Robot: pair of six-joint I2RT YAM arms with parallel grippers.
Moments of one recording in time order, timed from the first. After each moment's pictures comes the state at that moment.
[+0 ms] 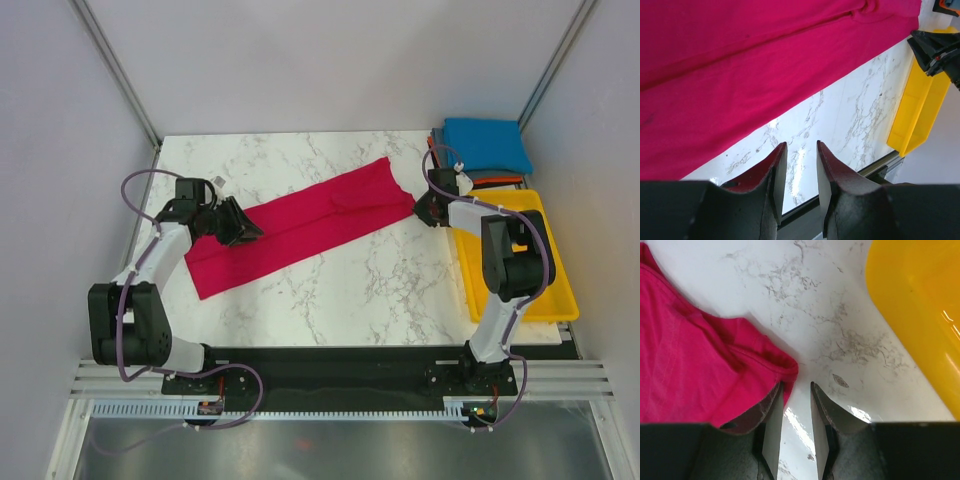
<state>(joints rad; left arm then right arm) -0.01 1.42 0.97 -0.48 0.55 -0.53 0.13 1.89 1.12 -0.09 0.15 0.86</state>
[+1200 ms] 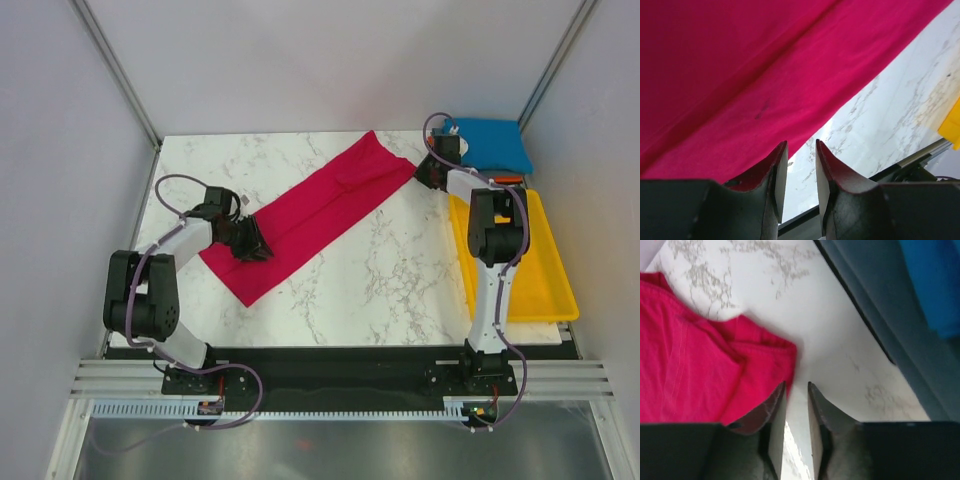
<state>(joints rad) -0.11 1.58 0.96 -0.49 0.47 -0.45 0.05 2.30 1.68 -0.08 0.04 0.68</state>
